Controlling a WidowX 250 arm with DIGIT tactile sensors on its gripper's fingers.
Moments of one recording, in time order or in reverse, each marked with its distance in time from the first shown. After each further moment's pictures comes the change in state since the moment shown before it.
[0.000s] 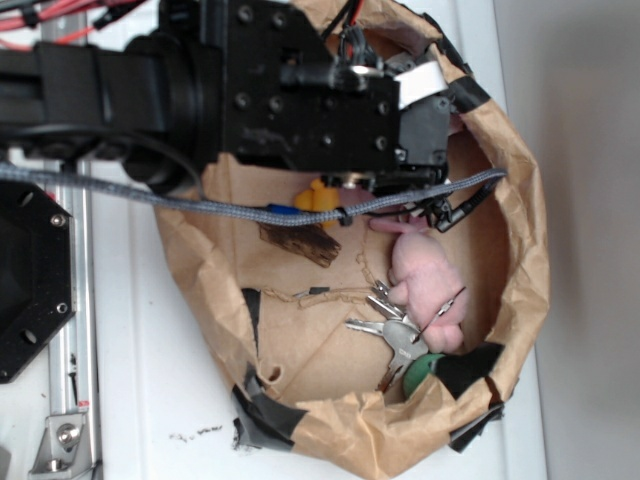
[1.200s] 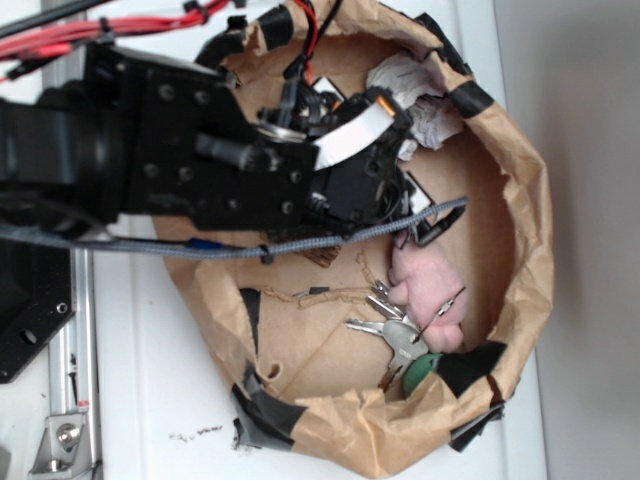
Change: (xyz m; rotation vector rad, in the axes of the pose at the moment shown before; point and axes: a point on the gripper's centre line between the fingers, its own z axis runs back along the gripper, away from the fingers) arm -0.015 0.003 -0.007 -0.029 -0.138 0.011
